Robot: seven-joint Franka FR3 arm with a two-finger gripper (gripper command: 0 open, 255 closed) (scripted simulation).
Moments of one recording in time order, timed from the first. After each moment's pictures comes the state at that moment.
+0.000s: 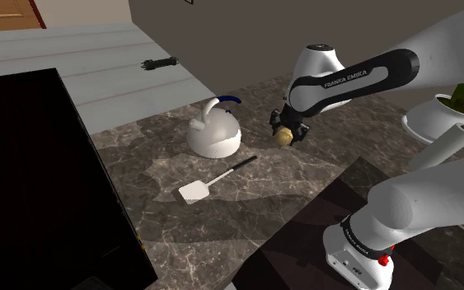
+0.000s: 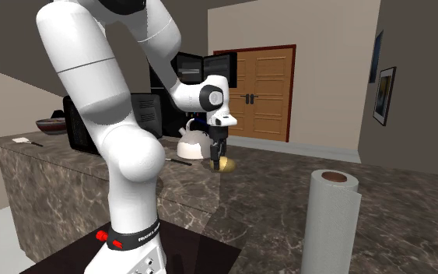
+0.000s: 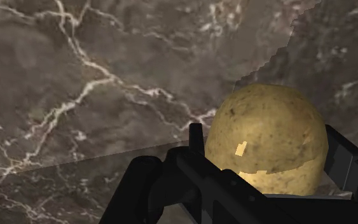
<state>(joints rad) -0.38 -0.32 0.34 -2.69 0.09 2.37 1.20</state>
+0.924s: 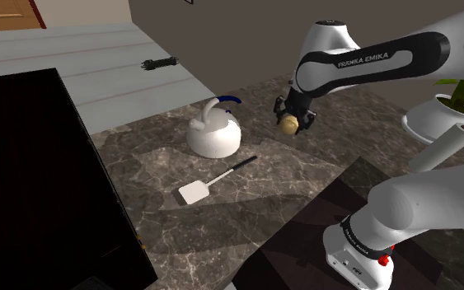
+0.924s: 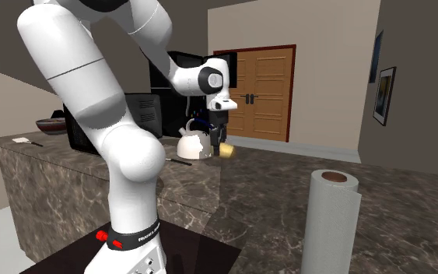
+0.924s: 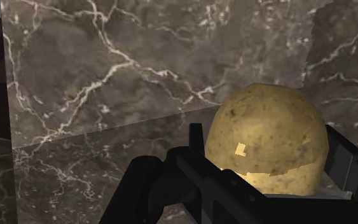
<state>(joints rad) -0.37 -0.43 0.32 -2.62 0.10 2.19 1.18</state>
